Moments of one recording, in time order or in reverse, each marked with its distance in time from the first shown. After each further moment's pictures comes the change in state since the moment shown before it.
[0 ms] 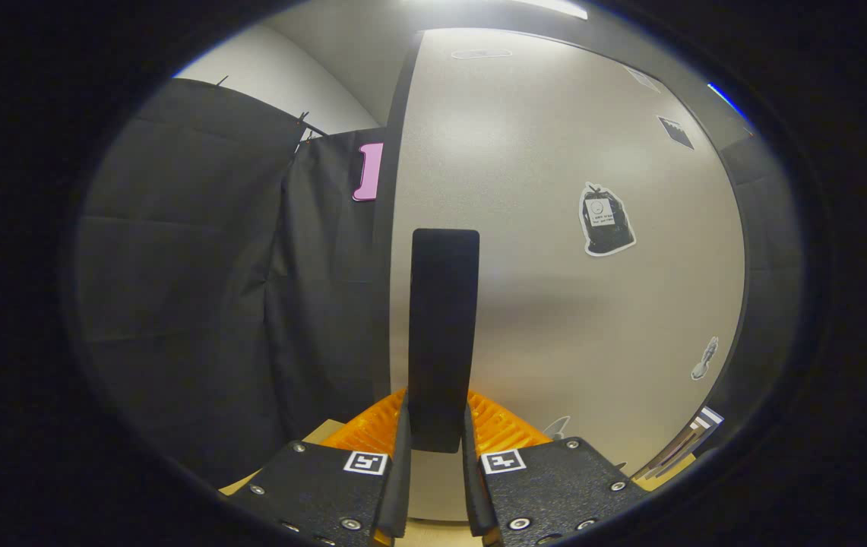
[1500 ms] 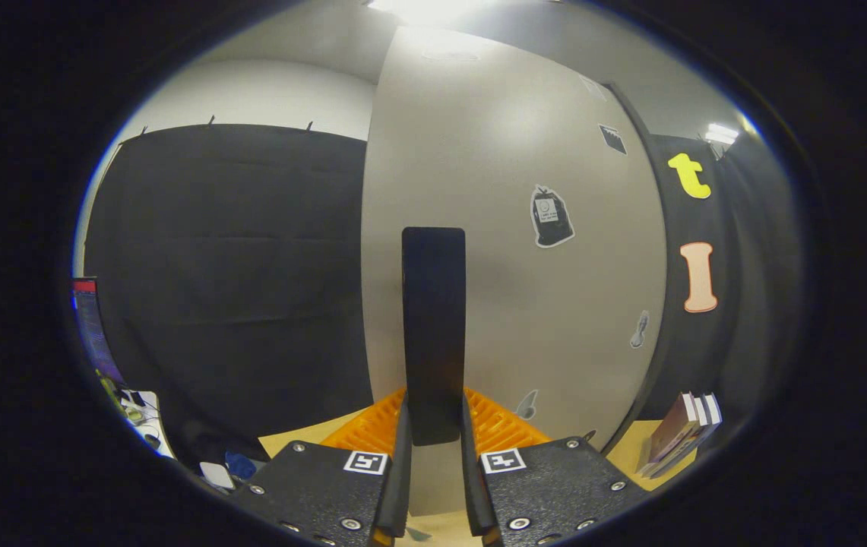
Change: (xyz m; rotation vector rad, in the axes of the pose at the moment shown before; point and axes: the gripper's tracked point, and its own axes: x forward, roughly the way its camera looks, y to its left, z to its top) arm -0.121 -0.034 0.005 -0.002 -0.011 0.512
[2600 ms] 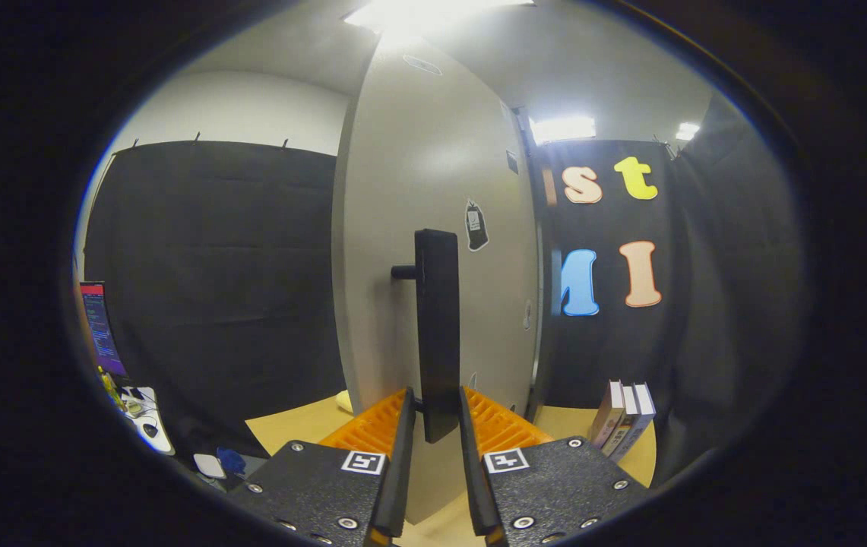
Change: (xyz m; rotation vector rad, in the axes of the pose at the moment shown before) arm -0.095 -0.062 -0.006 0.038 -0.024 -0.137
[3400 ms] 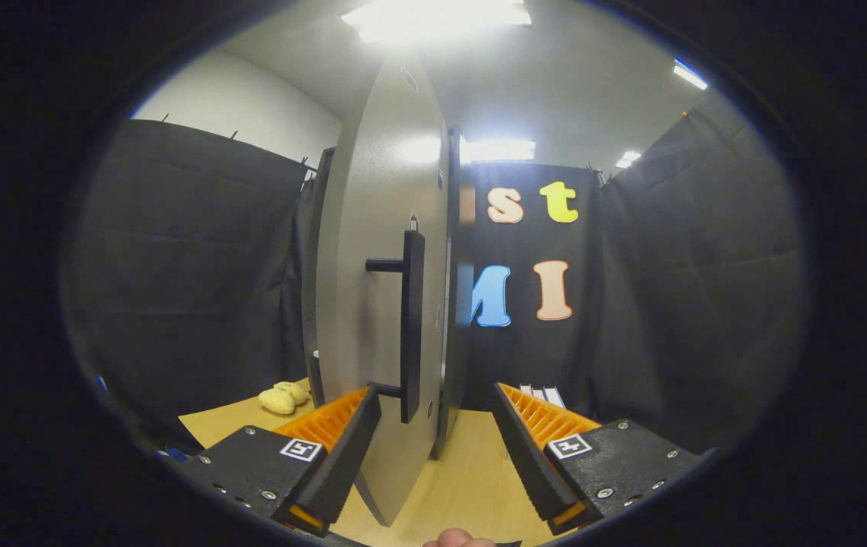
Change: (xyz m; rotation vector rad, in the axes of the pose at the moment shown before) arm -0.042 -0.054 -0.001 -0.063 -0.075 -0.337
